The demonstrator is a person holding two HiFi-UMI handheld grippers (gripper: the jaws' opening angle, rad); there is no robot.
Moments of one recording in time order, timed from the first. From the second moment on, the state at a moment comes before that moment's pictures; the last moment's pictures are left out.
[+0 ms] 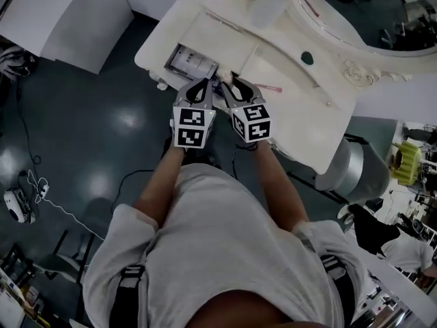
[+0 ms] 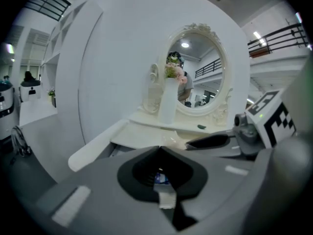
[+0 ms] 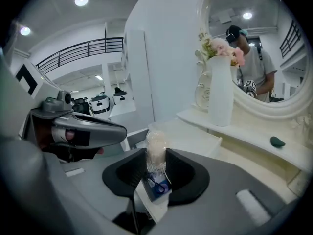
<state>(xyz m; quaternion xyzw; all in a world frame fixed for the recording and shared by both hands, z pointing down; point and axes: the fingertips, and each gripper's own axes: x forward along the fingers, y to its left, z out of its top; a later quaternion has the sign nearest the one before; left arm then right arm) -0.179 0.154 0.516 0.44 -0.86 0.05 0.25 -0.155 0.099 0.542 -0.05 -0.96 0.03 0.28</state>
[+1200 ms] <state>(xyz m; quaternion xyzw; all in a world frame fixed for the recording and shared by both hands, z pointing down) -0.338 0.202 0.540 0.40 -0.87 0.05 0.29 -0.288 0.176 0.620 -0.16 -0.88 -0.03 0.44</state>
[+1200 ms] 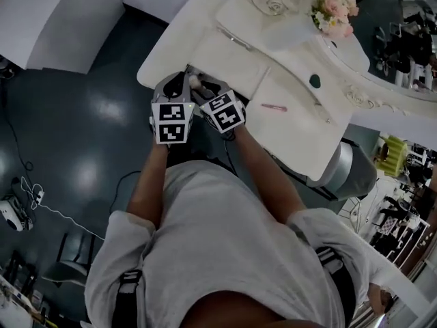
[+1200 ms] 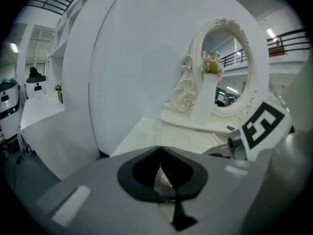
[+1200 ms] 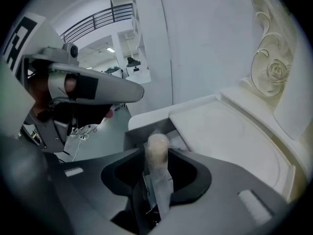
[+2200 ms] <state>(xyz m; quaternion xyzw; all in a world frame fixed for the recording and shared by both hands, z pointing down) -0.204 -0.015 0.488 0.66 -0.70 0.16 0.23 -0.152 0.004 0.552 0.07 -0.95 0.12 0.29</state>
